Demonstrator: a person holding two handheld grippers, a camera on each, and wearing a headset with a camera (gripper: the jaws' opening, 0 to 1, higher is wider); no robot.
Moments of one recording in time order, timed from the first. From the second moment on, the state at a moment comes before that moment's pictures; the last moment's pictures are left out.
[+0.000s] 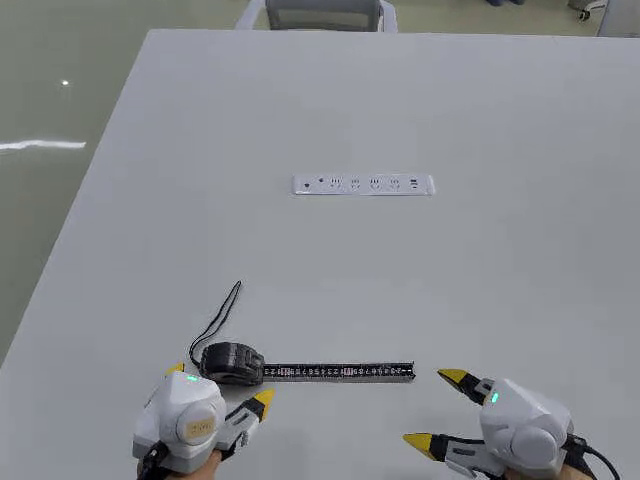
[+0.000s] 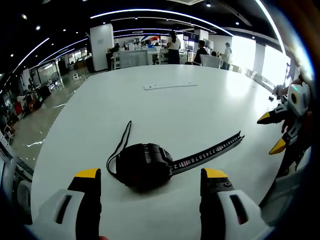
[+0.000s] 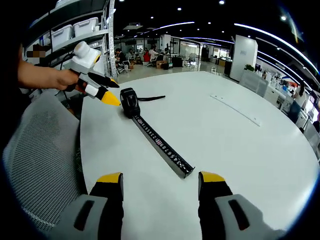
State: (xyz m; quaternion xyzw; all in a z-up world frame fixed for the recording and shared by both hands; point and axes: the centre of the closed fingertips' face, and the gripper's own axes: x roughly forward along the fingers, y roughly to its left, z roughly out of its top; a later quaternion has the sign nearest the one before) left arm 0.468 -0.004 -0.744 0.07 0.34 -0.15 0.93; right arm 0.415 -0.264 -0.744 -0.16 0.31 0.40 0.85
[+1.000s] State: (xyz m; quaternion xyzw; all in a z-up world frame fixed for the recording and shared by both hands) left arm 0.490 -0.003 -0.752 0.06 0.31 -0.10 0.94; right arm 0.448 -0.279 -0.788 -0.24 0.32 0.52 0.76
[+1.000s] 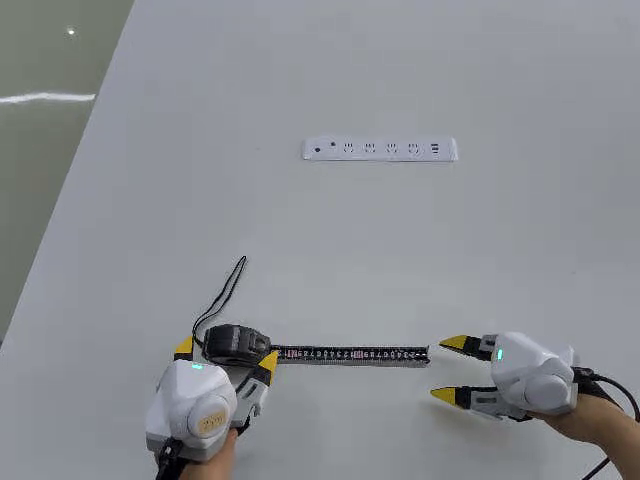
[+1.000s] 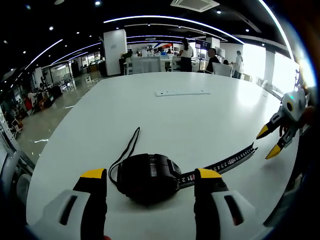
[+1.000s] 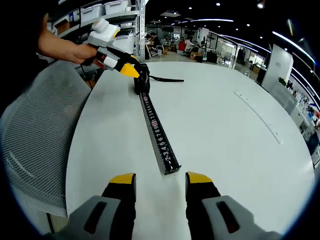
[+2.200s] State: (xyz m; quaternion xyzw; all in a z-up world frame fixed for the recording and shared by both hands) left arm 0.496 -0.008 -0.754 0.04 0.29 -0.08 0.95; right arm 0.469 -0.267 -0.812 -0.23 0.30 0.59 0.71
